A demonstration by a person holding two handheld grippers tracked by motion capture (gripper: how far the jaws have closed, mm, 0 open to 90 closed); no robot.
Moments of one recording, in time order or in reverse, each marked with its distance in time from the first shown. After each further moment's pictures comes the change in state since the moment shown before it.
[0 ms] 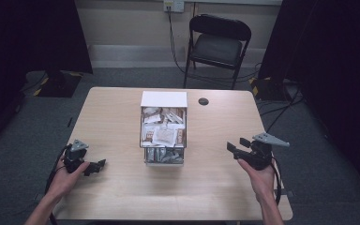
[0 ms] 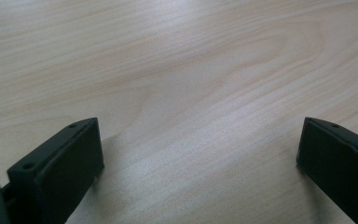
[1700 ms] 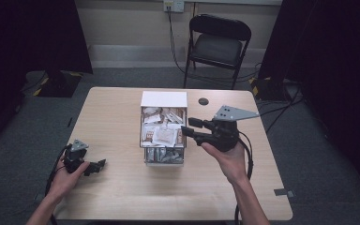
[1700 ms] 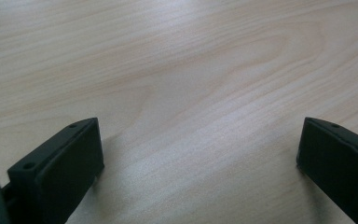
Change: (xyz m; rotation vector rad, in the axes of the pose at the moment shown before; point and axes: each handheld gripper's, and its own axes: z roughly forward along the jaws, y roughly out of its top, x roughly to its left) left arm 0.000 0.000 0.000 0.001 -0.001 -0.001; right arm 0.132 0.107 -0.001 -0.089 0.458 -0.243
